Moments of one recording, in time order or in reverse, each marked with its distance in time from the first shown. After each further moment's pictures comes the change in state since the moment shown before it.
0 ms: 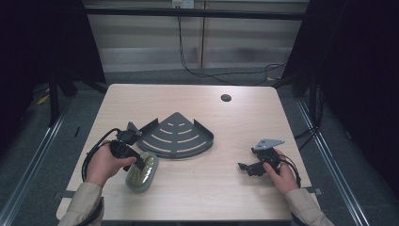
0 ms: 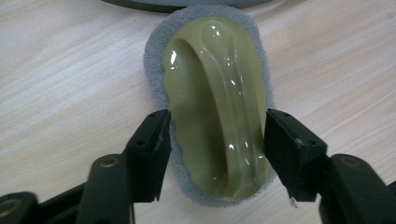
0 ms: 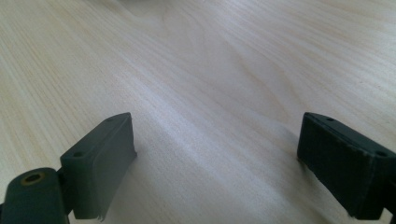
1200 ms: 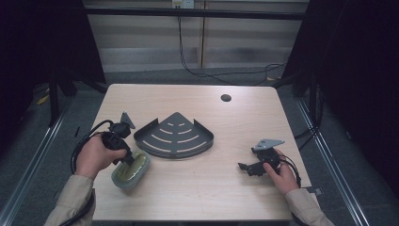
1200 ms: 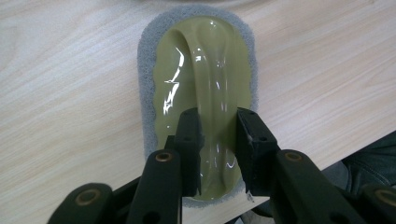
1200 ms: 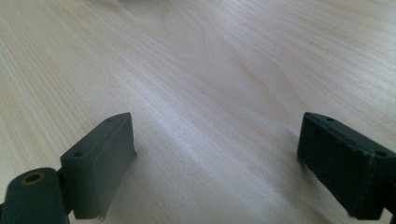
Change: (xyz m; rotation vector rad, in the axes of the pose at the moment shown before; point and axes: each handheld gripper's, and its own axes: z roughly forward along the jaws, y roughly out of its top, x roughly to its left) left arm 0.003 0.005 -0.043 0.087 0.007 -0.005; right arm 0.000 0.000 0.000 0.000 0.000 0.000
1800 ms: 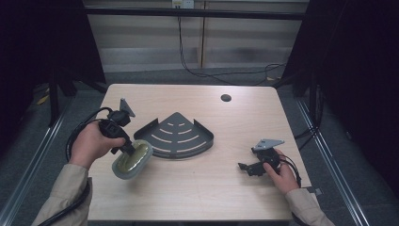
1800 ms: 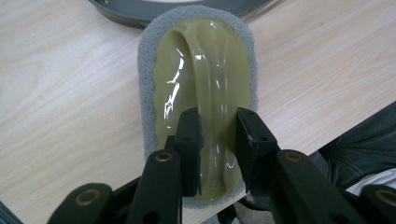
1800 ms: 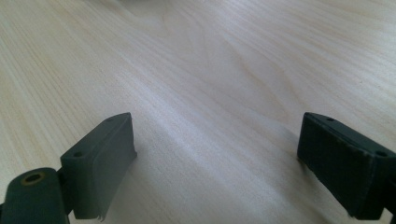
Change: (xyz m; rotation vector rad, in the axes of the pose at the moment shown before) left arm -0.006 0.013 -0.038 -0.038 -0.034 0.046; right arm 0.000 0.000 0.000 -0.002 -0.001 0.001
